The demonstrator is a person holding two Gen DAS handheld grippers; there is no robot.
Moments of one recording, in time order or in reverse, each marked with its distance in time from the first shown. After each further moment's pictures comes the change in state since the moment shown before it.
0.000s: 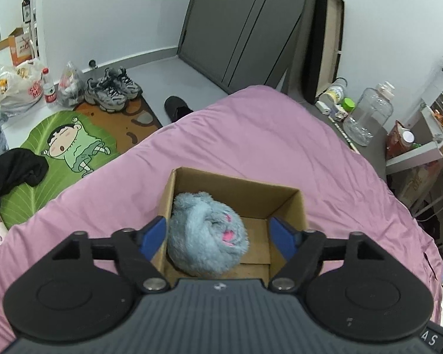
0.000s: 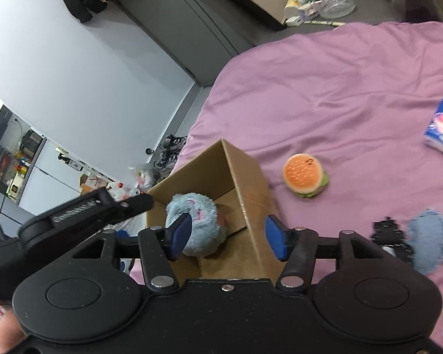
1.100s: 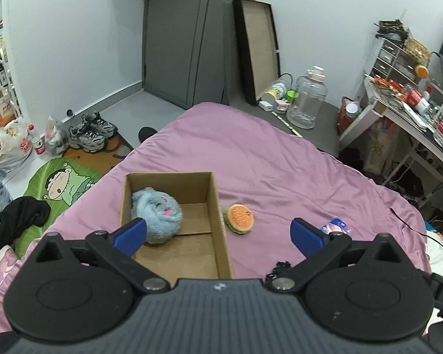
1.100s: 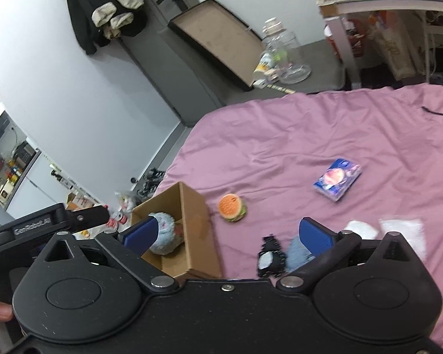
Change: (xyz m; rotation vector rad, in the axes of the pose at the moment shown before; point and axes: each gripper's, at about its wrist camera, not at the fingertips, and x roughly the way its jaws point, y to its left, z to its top) left arm -0.111 -0.100 -0.049 0.229 -0.077 -0.020; right arm -0.157 -0.062 0.001 -0.069 -0.168 -0.076
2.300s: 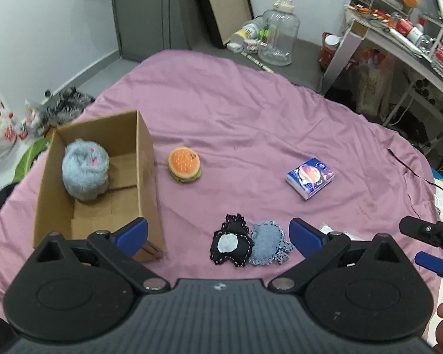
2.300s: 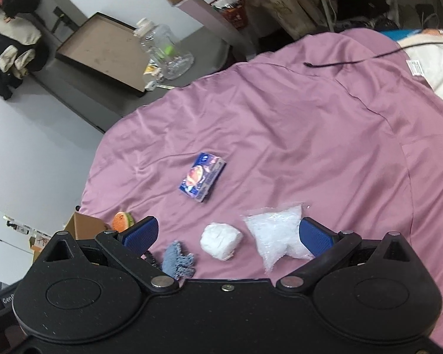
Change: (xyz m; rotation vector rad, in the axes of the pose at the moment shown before) left arm 0.074 -0.100 -0.053 0.085 0.180 0.037; right arm 0.007 -0.160 0.007 0.276 0.070 -0.192
